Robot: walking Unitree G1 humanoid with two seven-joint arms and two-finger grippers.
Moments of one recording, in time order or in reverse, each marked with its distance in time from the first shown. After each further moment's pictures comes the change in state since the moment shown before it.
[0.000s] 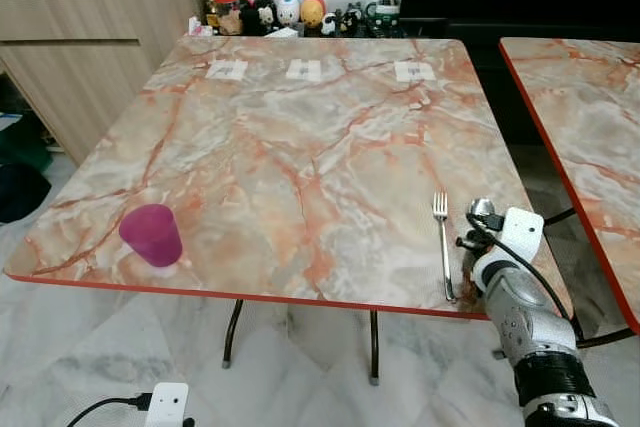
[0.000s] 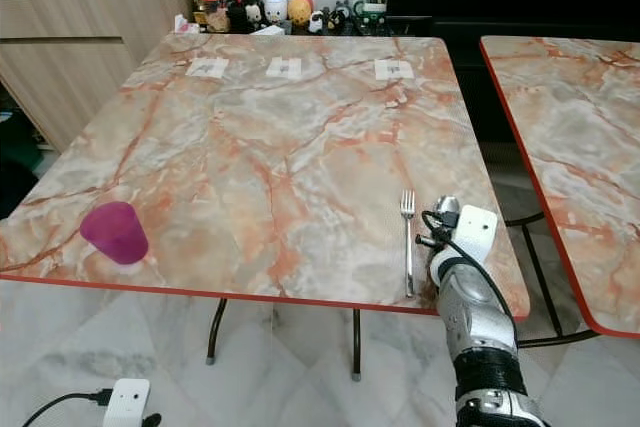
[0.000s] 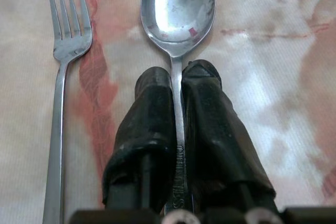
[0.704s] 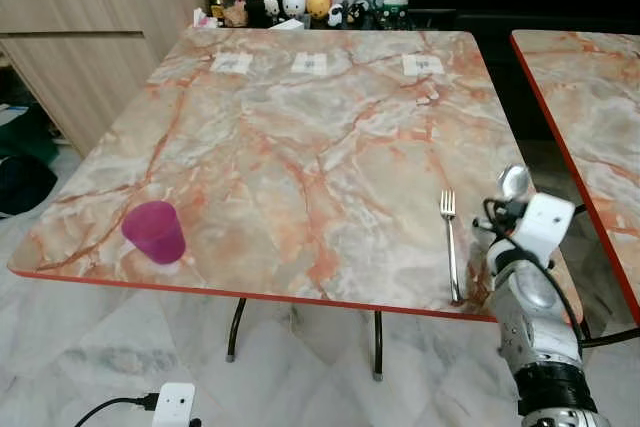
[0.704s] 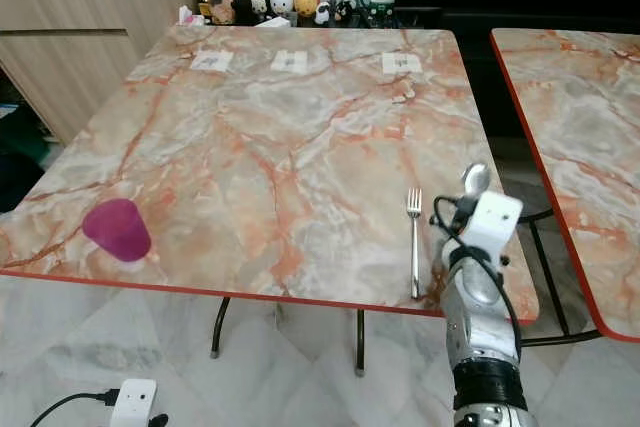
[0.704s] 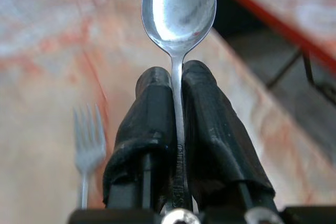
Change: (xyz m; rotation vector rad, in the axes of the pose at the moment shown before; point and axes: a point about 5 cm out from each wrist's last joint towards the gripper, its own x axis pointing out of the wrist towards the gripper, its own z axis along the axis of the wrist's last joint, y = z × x) left arm 0.000 -0.009 0.000 0.005 0.000 -0.025; right arm -0.023 0.001 0.040 -0.018 -0.405 -0.044
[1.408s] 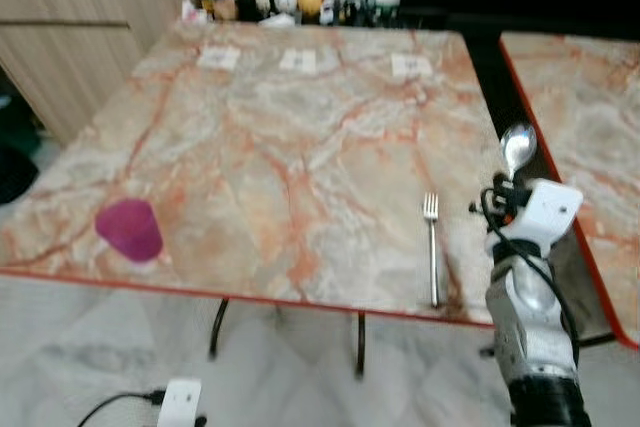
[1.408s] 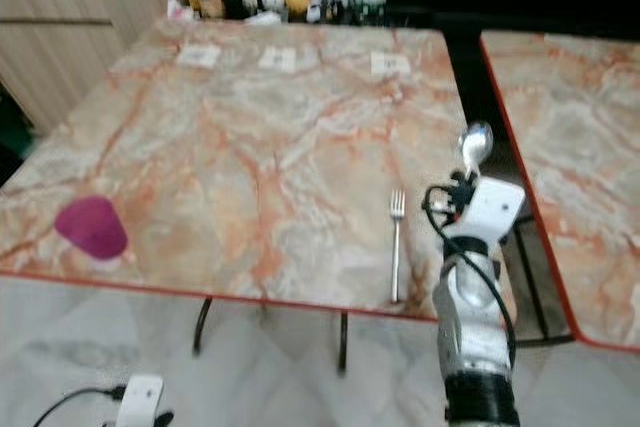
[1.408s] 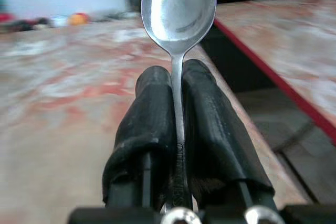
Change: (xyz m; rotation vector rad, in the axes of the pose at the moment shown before) left arm 0.000 0.000 0.001 0.019 0.001 -0.003; right arm -0.012 0.033 0.015 -0.003 -0.134 0.146
